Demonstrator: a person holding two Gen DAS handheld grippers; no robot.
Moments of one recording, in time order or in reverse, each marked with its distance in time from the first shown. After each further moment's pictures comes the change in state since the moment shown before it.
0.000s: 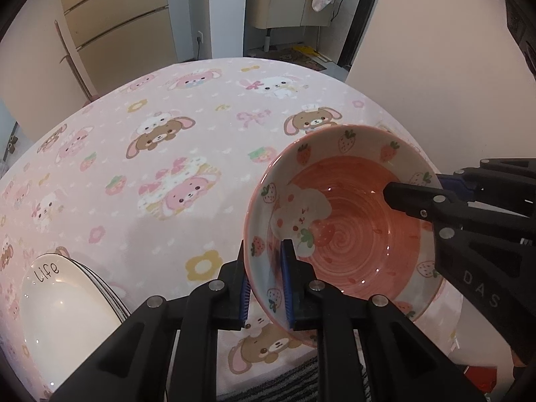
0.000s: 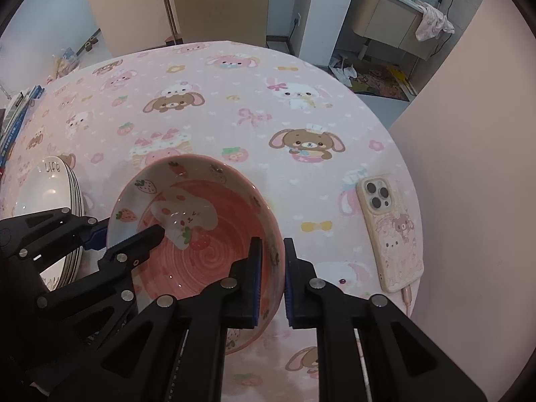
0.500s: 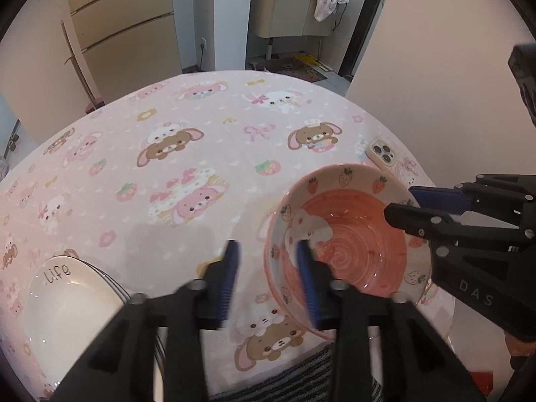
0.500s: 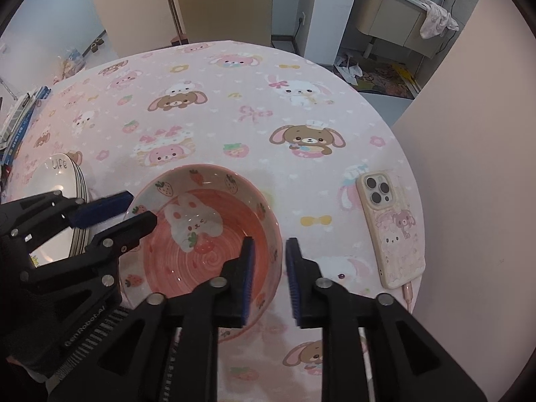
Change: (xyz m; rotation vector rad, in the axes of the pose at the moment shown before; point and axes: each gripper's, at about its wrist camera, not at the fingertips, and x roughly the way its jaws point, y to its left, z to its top) left arm -0.021 0.010 0.004 -0.023 -0.045 -0.010; right arm -0.006 -0.010 -0.004 -0.002 -0.004 0.035
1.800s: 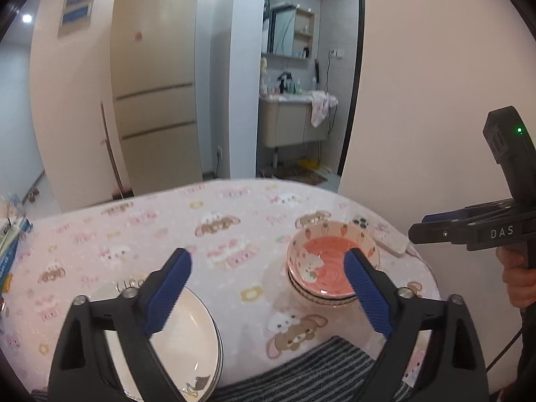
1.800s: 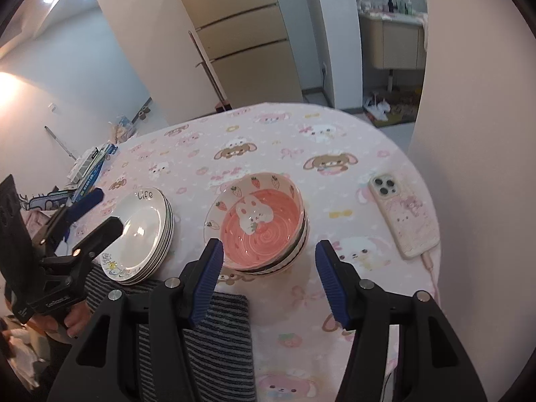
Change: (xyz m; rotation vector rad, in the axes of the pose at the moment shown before) left arm -0.139 0.007 -0.089 0.045 -0.537 0.042; right arm -0.095 -0.023 -0.079 0.101 -0.294 0.261
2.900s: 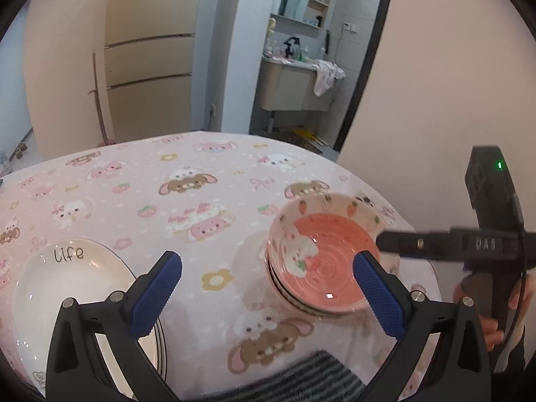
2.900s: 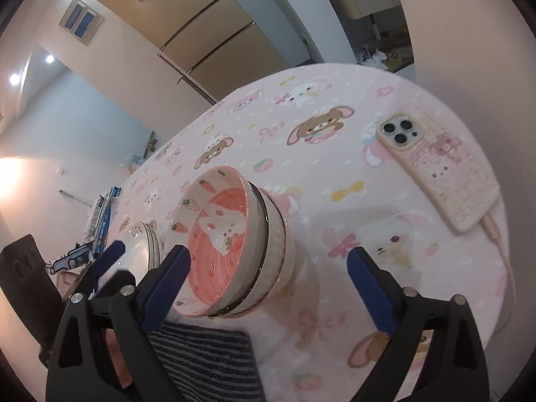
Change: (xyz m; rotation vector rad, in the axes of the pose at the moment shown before) left arm 0.097 -0.007 -0.020 -0.128 0.175 -0.046; right arm 0.096 -0.071 -0.012 0.313 0.056 0.186
